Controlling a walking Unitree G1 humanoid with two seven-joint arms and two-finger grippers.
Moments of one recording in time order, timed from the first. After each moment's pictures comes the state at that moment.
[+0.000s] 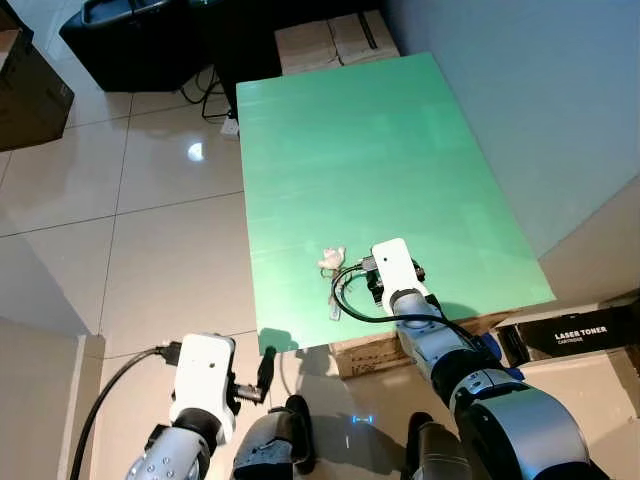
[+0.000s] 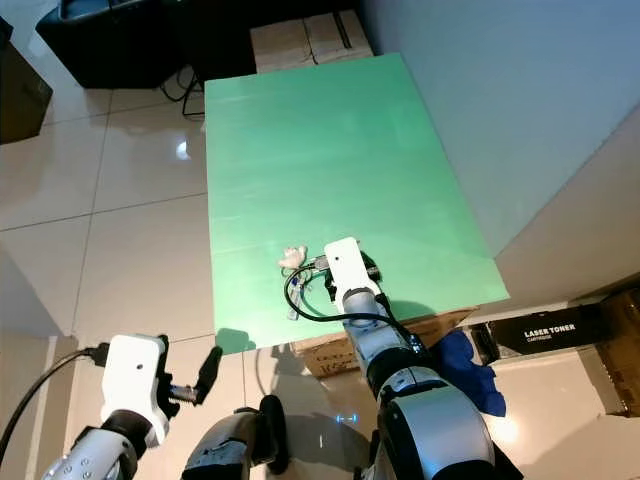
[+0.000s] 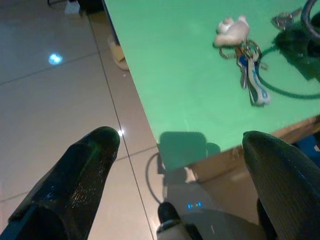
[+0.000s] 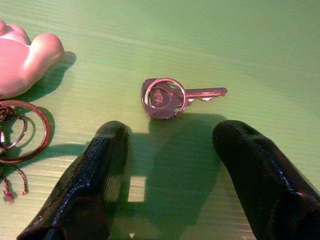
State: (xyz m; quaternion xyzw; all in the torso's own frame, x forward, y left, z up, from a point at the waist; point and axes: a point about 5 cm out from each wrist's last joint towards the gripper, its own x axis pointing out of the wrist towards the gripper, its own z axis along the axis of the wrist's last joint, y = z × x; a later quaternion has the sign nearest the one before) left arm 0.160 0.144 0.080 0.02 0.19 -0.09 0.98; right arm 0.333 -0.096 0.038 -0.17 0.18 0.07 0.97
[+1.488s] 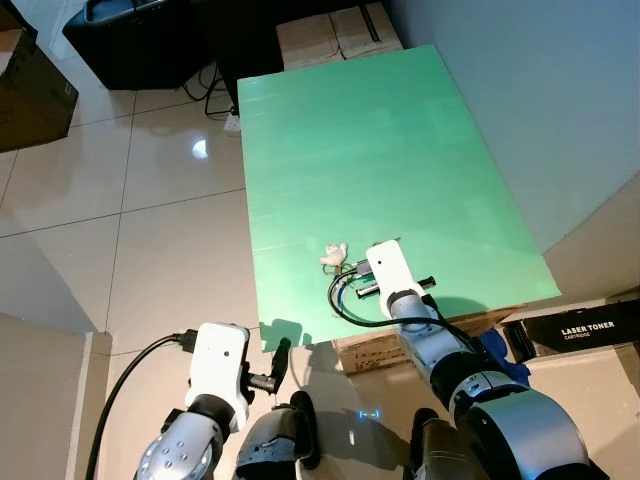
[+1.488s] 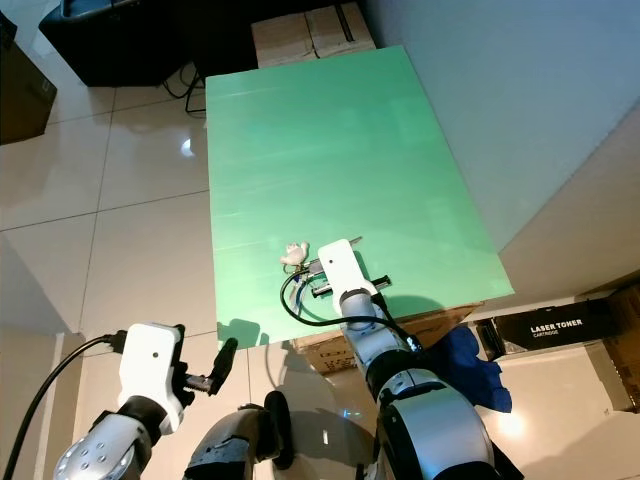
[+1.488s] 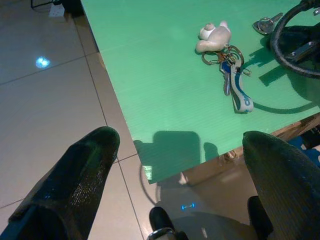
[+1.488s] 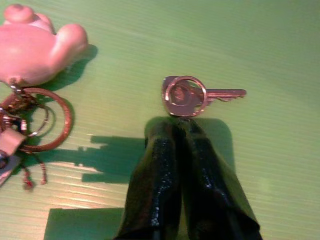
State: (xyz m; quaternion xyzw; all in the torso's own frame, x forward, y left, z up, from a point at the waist) left arm 0.175 0.132 0.082 0.01 0.18 -0.12 0.98; right arm 0.333 -0.097 0.039 -0.19 0.17 0.07 0.96
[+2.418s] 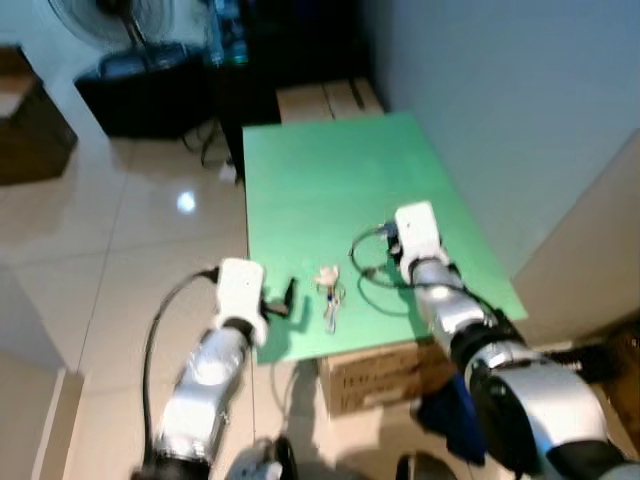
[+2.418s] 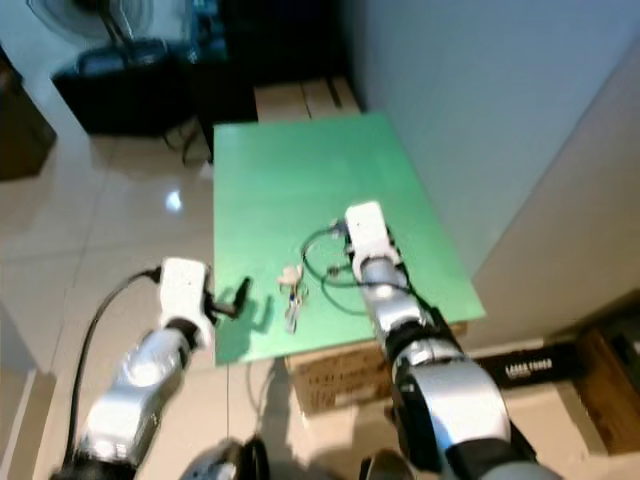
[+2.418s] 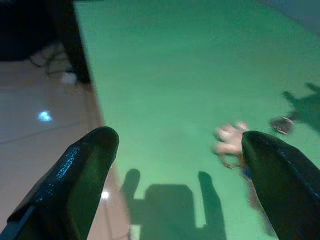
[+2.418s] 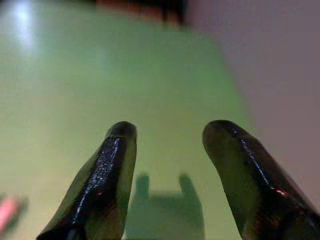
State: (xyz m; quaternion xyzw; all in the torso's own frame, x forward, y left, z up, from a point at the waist) left arm 0.280 0.141 0.063 0.01 0.13 -0.09 0.99; right arm 0.368 -0.123 0.089 -0.13 0.09 0.03 0.99
